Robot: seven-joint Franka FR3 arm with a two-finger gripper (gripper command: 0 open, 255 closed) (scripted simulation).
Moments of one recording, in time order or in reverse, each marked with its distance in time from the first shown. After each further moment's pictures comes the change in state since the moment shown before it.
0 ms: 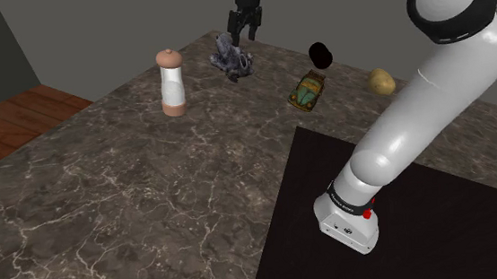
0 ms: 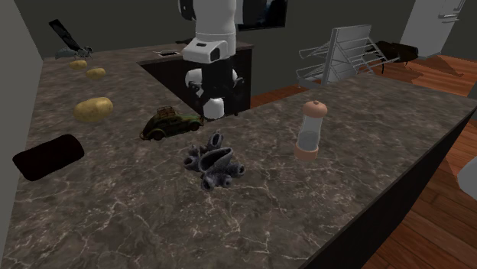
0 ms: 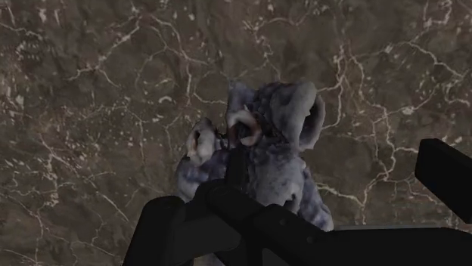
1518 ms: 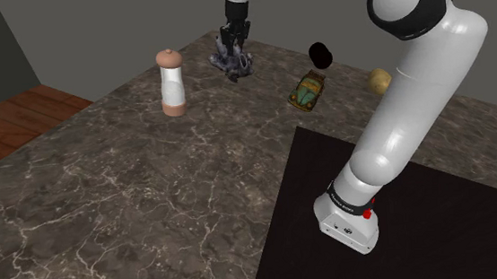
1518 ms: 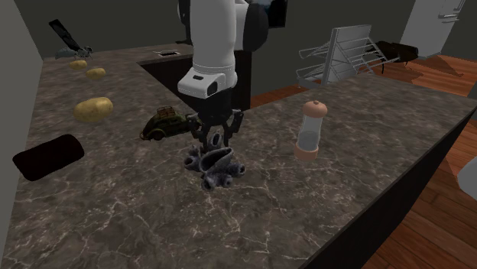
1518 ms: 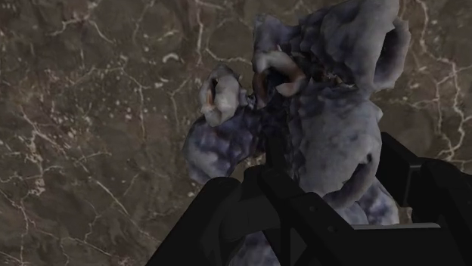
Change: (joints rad) arm -0.009 0.183 -0.009 0.103 -0.022 0.069 0.004
